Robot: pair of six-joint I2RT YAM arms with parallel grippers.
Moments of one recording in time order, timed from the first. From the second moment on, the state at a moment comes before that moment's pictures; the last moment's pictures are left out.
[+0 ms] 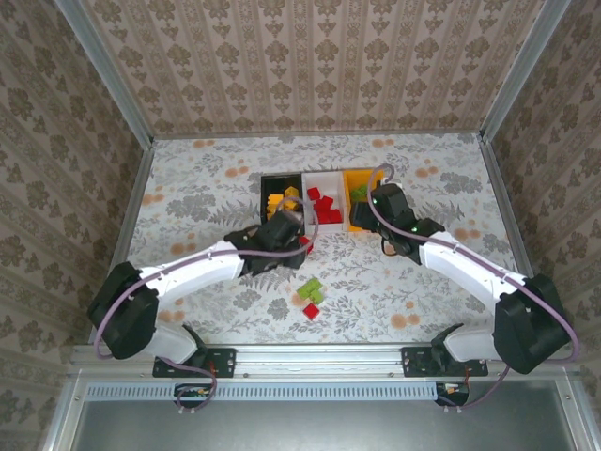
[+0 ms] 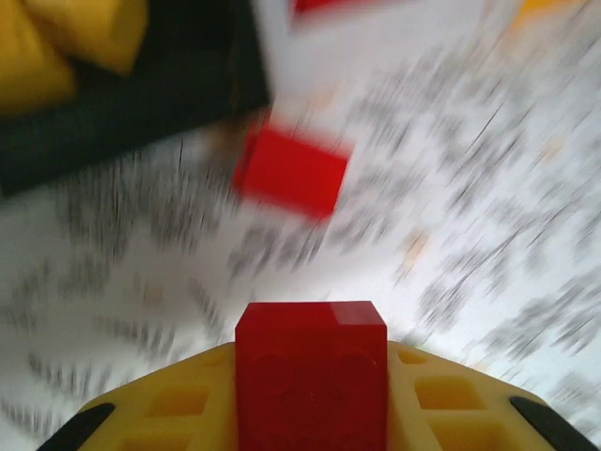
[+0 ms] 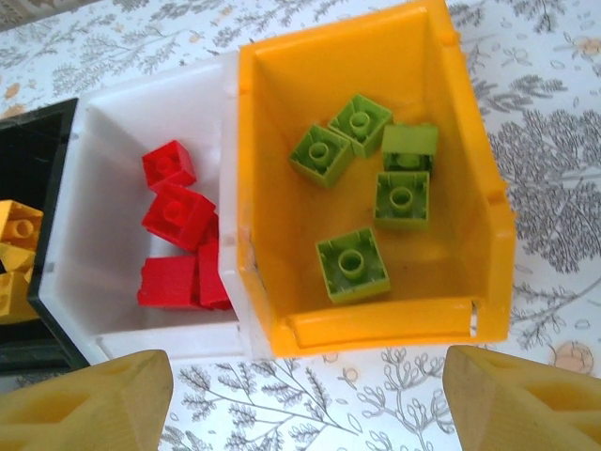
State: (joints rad) left arm -0.88 1.44 0.96 -0.44 -0.09 -0.49; right arm 0.48 1.32 0.85 -0.27 0.23 0.56
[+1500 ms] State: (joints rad) left arm -0.75 0.96 0.55 -0.30 -0.13 -0.60; right arm 0.86 1.68 0.91 -0.12 0.20 0.55
